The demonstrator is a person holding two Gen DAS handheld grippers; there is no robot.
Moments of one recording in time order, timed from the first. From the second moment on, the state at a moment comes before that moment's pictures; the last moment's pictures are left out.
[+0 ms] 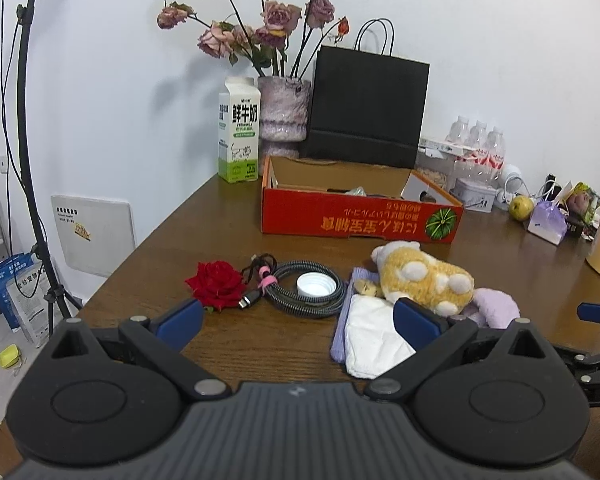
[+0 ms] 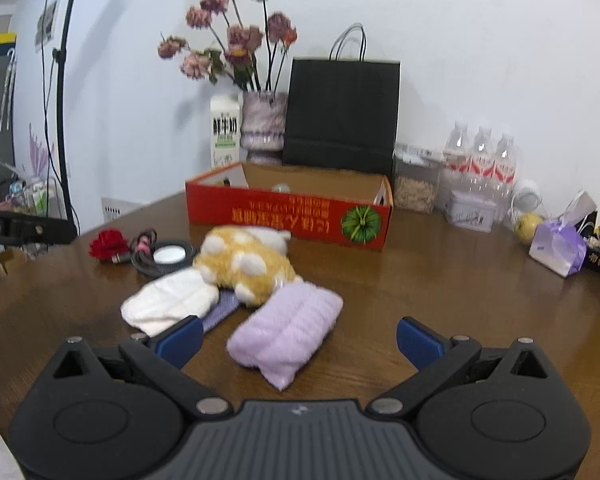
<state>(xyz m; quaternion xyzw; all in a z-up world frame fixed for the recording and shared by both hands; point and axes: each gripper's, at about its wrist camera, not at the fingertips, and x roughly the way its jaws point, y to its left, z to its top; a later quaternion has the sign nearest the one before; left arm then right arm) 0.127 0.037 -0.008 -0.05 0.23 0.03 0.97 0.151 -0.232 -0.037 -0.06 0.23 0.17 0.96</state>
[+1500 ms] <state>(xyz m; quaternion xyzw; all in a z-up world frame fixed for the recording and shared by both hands) 0.150 0.021 -0.033 -0.04 0.27 0.02 0.96 0.181 -0.247 -0.054 -0.04 0.18 0.13 0.97</state>
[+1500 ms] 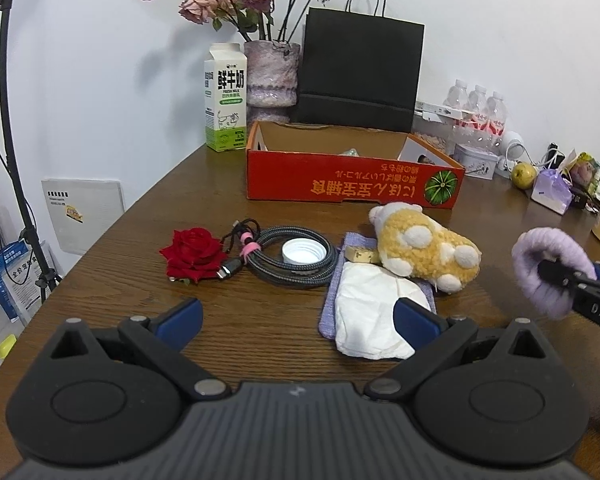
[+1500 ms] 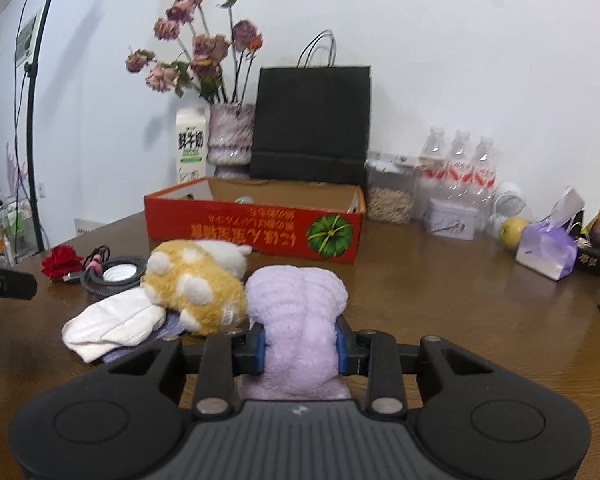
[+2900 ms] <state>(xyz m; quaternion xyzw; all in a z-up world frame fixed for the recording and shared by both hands) 0.228 -0.039 -0.074 0.00 0.32 -0.02 0.95 0.178 -0.253 -0.054 -0.03 0.17 0.13 0.98</state>
